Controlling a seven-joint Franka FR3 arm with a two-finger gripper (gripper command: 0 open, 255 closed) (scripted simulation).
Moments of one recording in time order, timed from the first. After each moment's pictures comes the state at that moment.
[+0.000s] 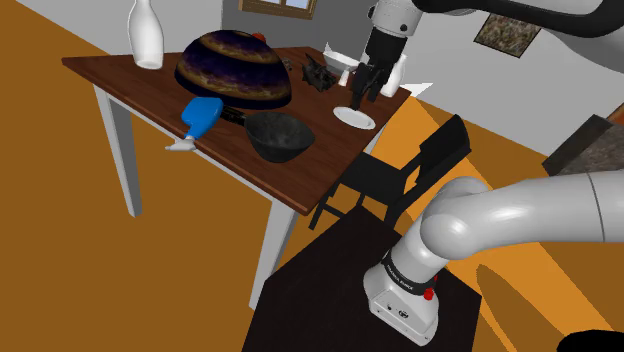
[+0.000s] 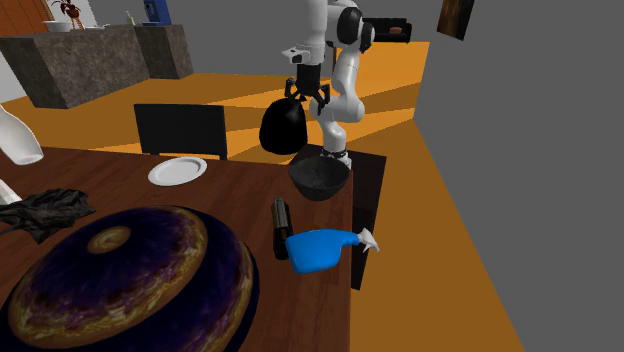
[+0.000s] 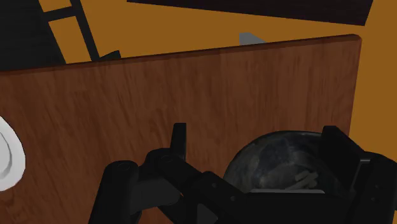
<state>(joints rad) -0.01 -0.77 -0.01 -2.37 -0.08 1.60 -0.07</state>
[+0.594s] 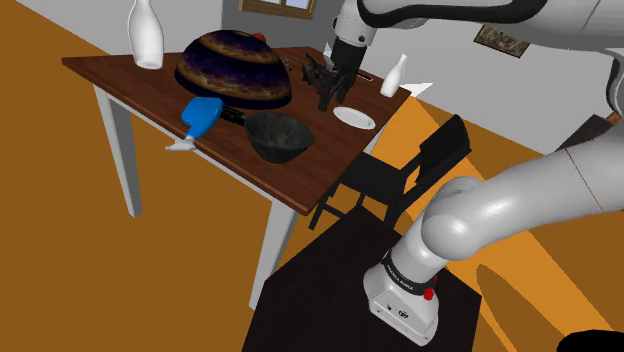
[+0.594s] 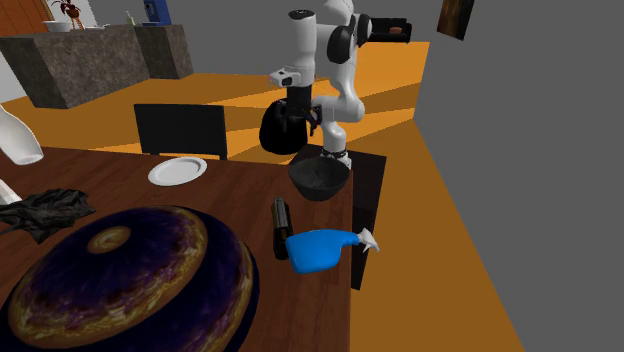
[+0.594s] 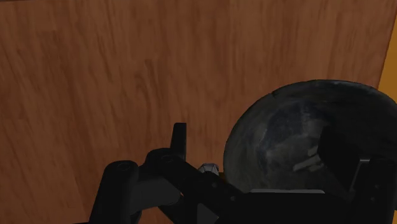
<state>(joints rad) 0.01 -0.53 -0.03 -2.32 -0.08 1.80 -0.13</state>
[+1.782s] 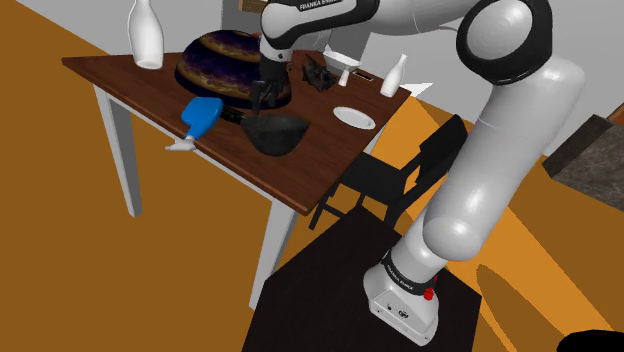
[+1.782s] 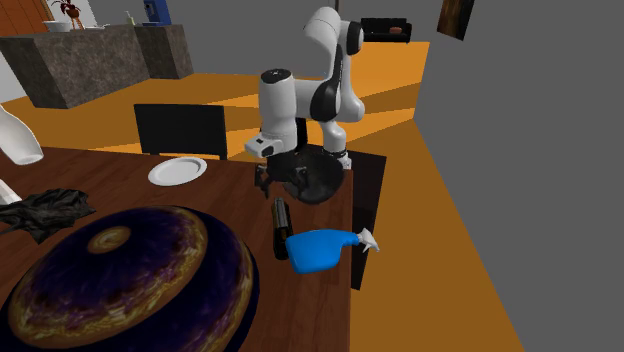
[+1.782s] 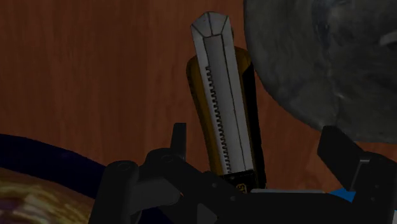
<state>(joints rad) 0.06 0.14 -0.04 -1.91 0.01 2.08 -0.29</state>
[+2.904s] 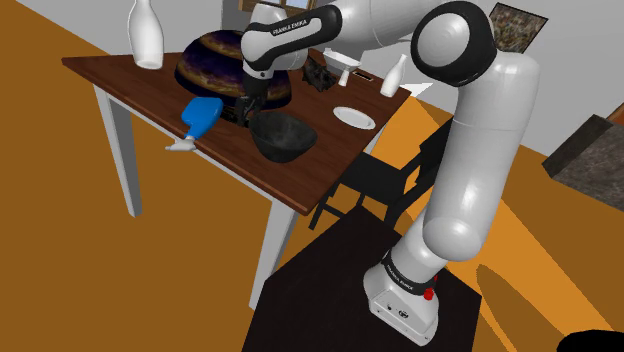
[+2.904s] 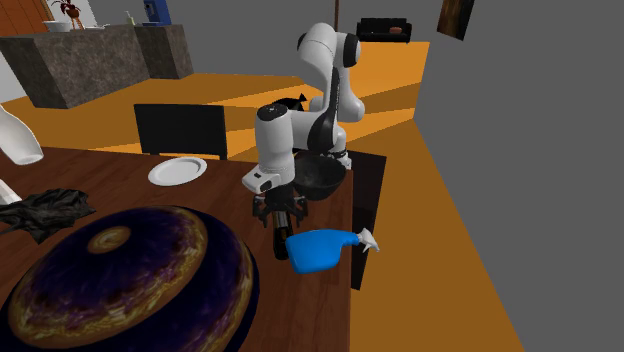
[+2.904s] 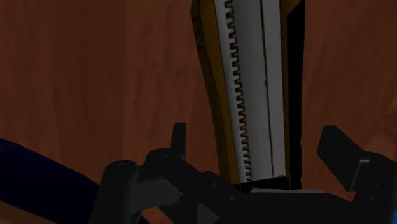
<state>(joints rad) 0.06 0.34 -0.03 -1.80 0.04 2.18 -0.32</state>
